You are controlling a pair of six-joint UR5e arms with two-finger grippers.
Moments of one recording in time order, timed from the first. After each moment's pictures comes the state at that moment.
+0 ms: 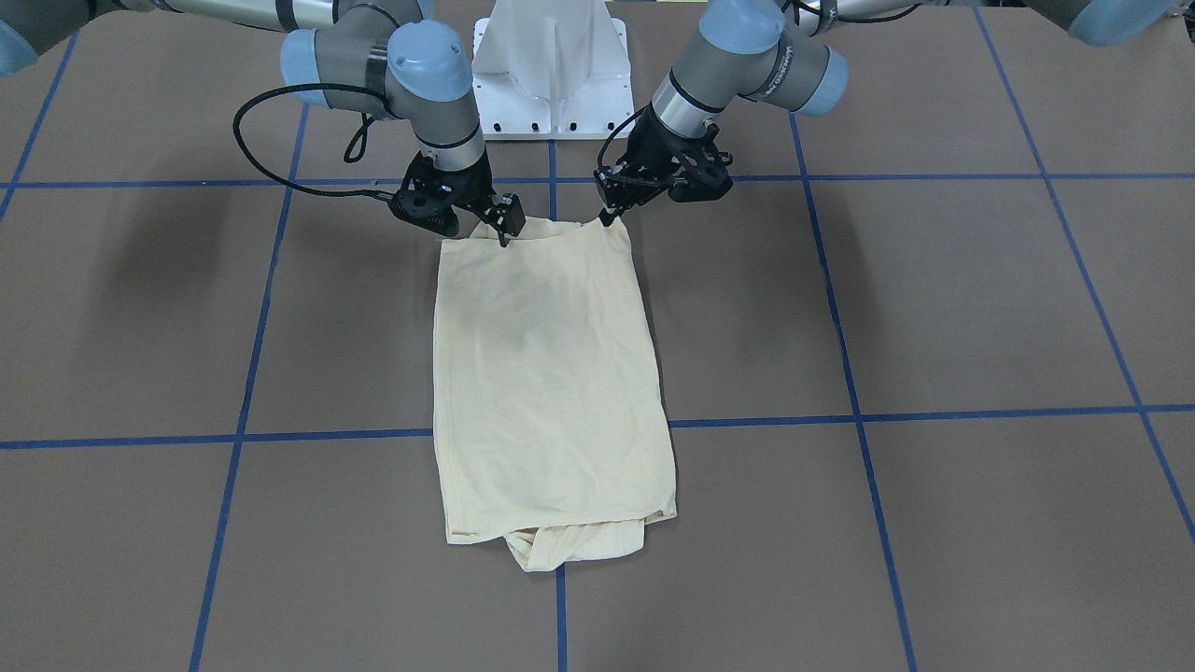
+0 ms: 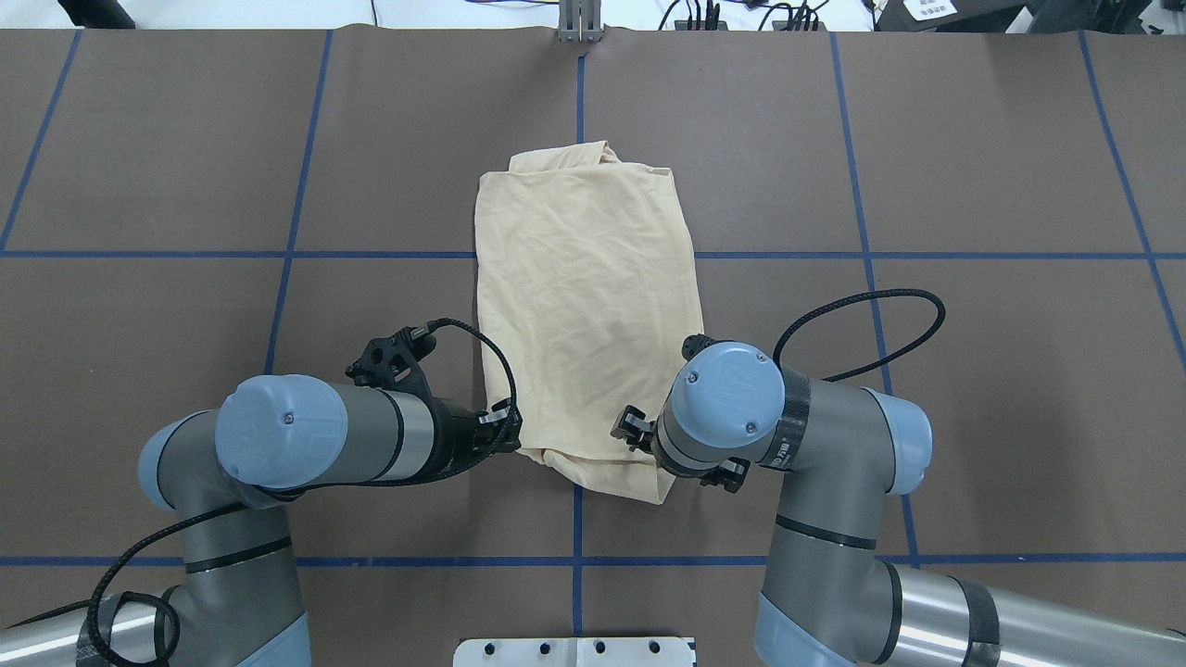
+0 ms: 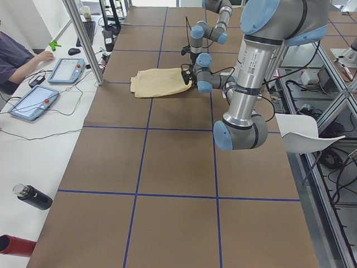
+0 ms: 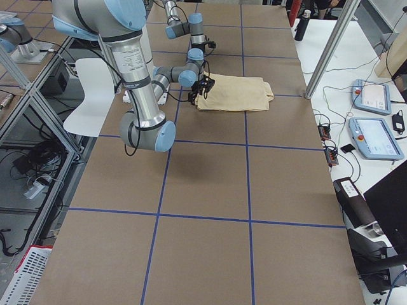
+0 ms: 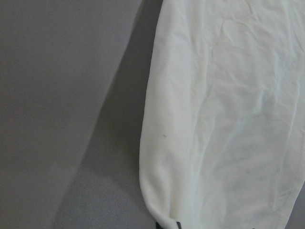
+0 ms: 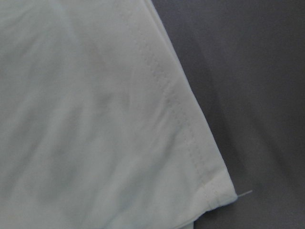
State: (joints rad) left arm -0.35 -1.97 -1.82 -2.16 -1.73 -1.85; right arm 0.35 -1.07 1.78 -1.51 1.81 1.78
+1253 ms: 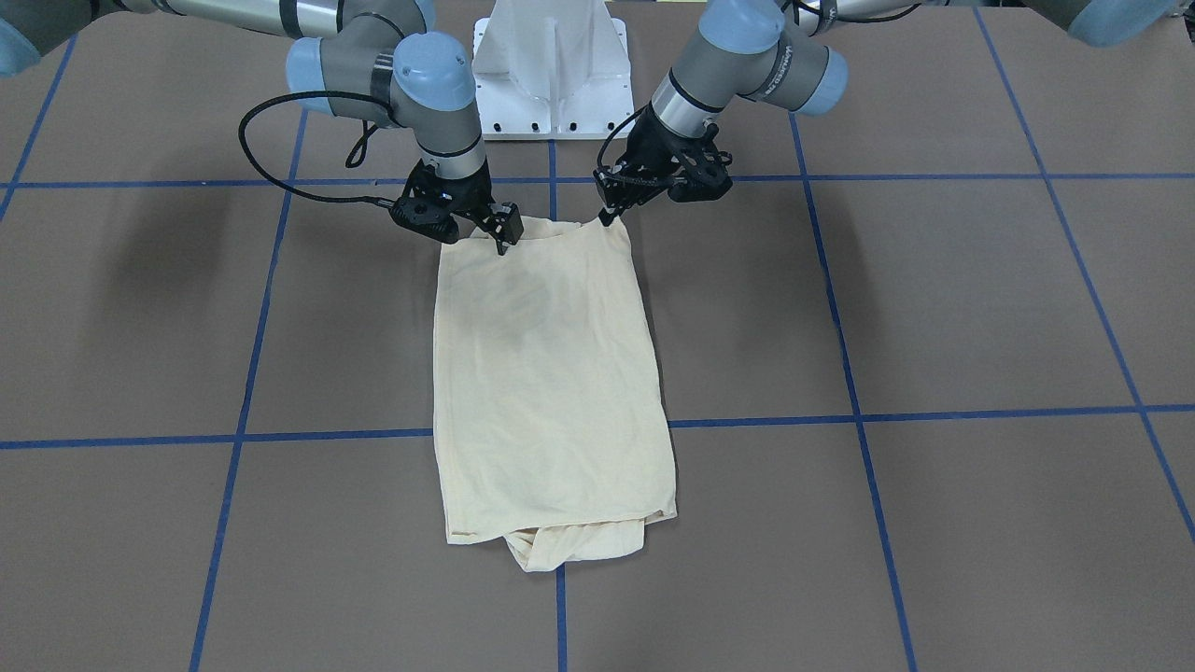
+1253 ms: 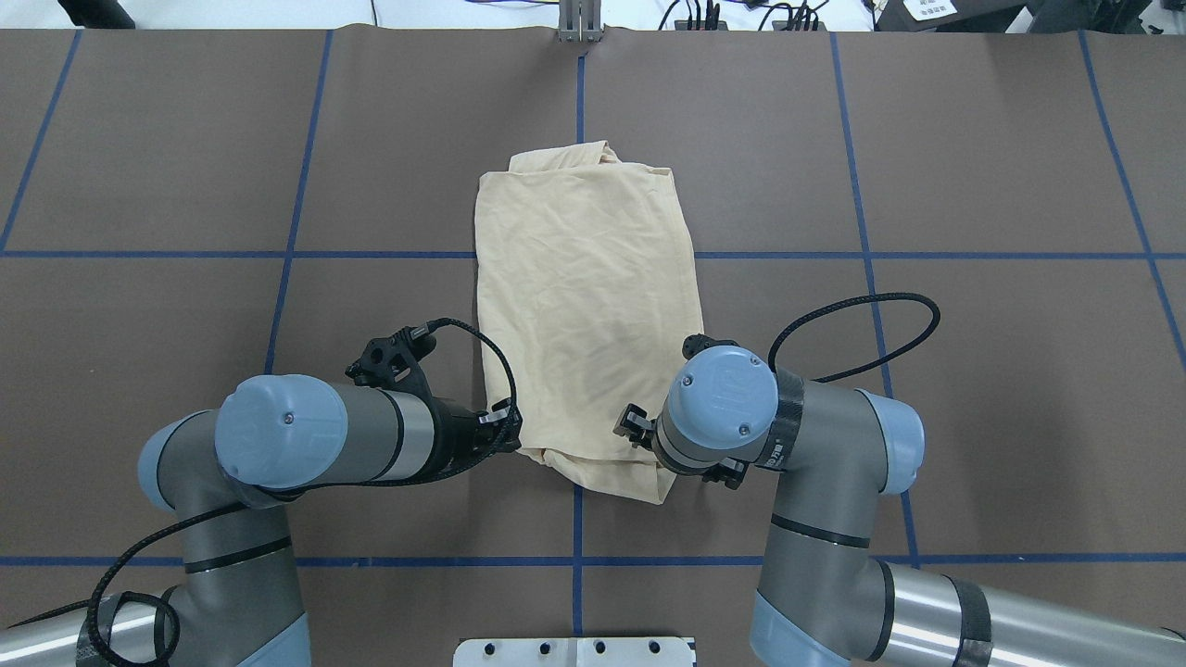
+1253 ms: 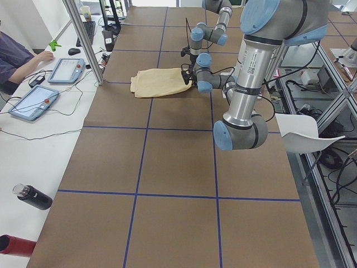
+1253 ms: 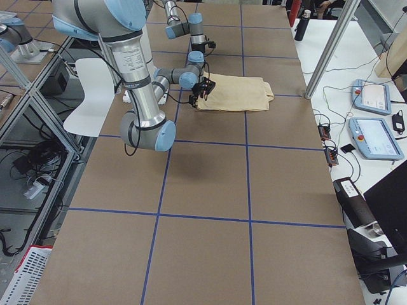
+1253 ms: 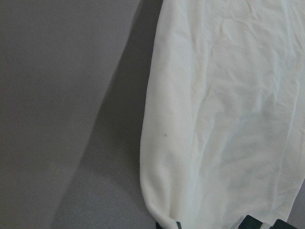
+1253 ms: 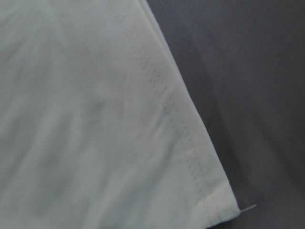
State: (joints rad) left arm -0.35 -1.97 -1.82 -2.16 -1.73 -1.85; right arm 0.34 -1.06 1.75 -1.50 1.79 1.78
